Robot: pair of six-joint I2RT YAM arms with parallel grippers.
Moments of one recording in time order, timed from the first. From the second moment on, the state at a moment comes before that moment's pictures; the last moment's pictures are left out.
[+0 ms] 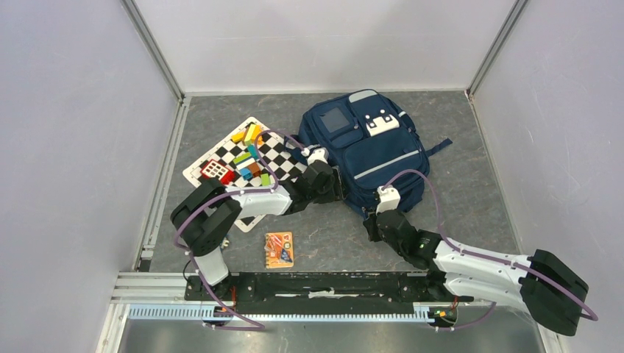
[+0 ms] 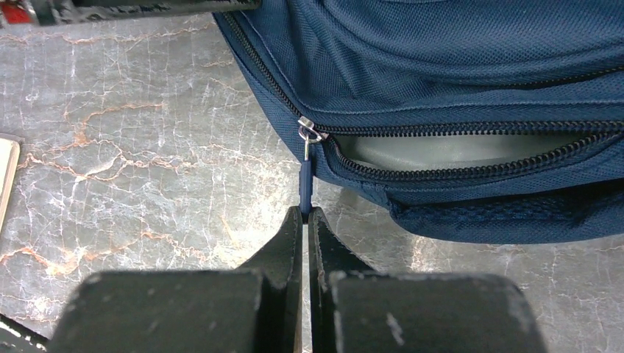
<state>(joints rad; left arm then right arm) -0.86 1.74 0.93 0.11 -0.14 -0.85 0.96 0.93 0.23 0.07 0.40 0.55</state>
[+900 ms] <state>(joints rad) -0.87 1.77 0.91 0.19 -0.14 -0.90 0.96 1.07 0.30 0.13 0.47 0.59</state>
